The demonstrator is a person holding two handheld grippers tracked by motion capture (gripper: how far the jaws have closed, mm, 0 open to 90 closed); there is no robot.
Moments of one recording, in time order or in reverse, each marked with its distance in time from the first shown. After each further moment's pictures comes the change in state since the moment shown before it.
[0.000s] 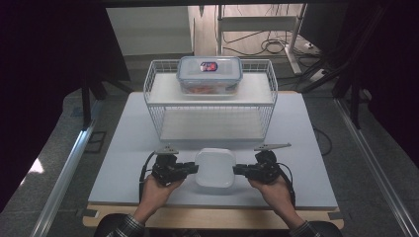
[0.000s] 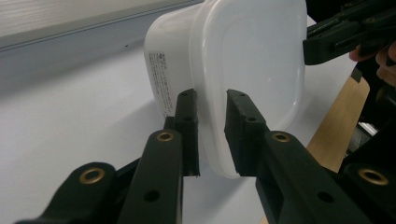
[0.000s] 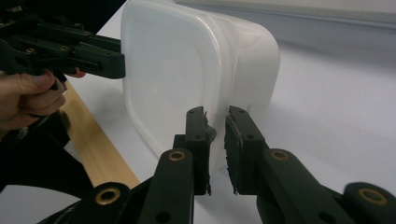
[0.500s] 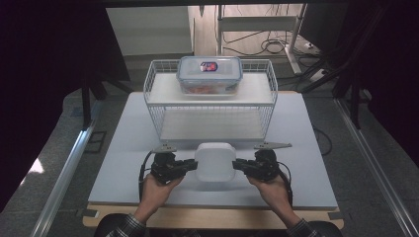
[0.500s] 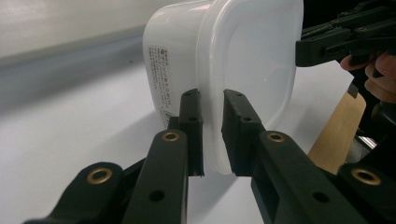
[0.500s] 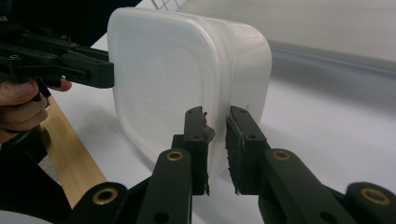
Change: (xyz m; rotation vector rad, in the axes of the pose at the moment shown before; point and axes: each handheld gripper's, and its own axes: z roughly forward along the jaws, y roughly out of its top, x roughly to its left) left arm -0.003 0.007 -0.008 -0.054 0.012 0.000; right arm 0.006 0.006 -0.002 -0.092 -0.051 -0.050
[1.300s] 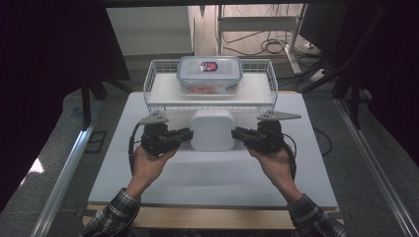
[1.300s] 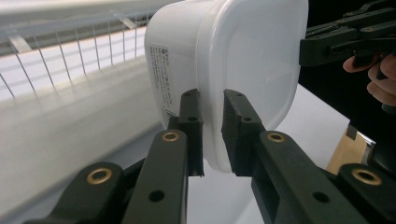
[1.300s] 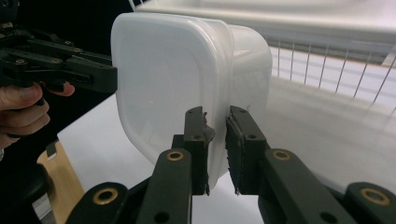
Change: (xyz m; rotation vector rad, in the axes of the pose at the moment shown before) left arm -0.013 0.086 -0.047 -0.126 0.059 0.117; right arm 0.024 0.086 -0.035 -0.157 -0.023 -0.130
